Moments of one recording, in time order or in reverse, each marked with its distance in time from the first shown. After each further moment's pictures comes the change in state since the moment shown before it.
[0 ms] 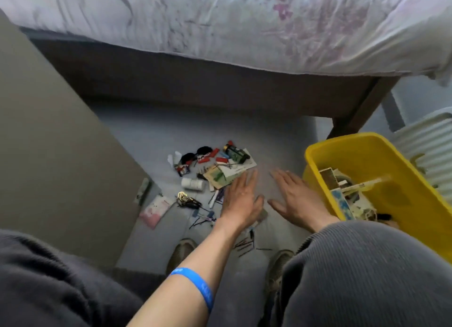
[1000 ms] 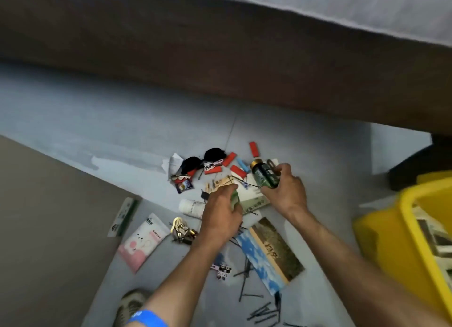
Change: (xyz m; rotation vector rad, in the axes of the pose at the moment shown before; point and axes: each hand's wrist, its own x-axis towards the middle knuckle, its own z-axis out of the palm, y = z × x) left_hand 0.136 -0.150 0.041 -0.329 0.115 -0.295; right_hand 0.235 0.007 0.132 0.470 0.033 0.472
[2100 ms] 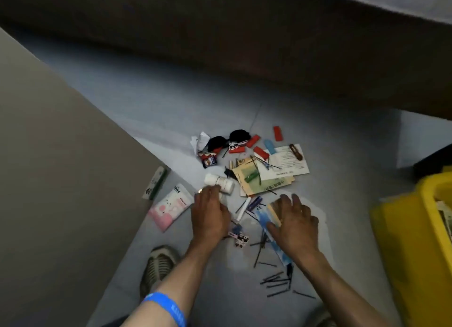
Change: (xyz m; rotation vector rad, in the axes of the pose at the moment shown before) left_hand -0.068 -0.067 -0.021 0.289 0.231 -0.189; right_hand -0.121 0.014 0.034 -0.380 -0.214 -0.152
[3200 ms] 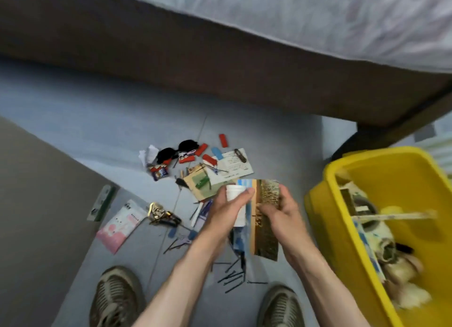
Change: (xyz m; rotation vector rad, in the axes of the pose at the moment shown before) left_hand -0.050 0.151 -0.041 -1.120 -0.593 -0.285; right_hand -0.067 0.026 -0.115 1.192 0.175 0.170
